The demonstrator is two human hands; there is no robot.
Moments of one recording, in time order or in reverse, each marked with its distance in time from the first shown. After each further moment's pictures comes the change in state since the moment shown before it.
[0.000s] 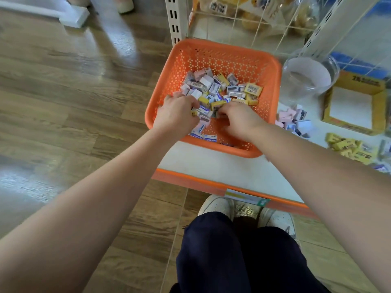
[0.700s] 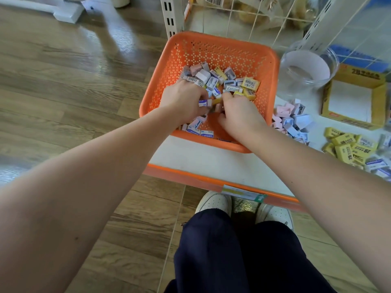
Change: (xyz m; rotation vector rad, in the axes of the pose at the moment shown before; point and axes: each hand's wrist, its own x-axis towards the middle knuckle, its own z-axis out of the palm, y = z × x) left_hand 0.023 0.019 -0.004 0.245 0.007 0.215; right_hand -0.018 -0.011 -0.004 0.026 0.254 0.053
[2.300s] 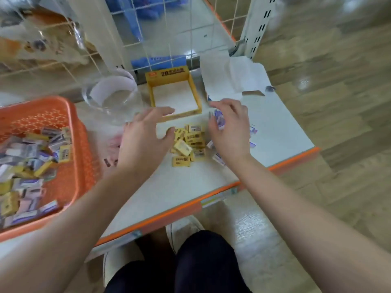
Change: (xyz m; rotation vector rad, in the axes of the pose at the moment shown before) left_hand -0.012 0.271 0.010 -0.521 0.124 0.367; right_hand -0.175 0.233 -0.043 0.365 0.807 0.623
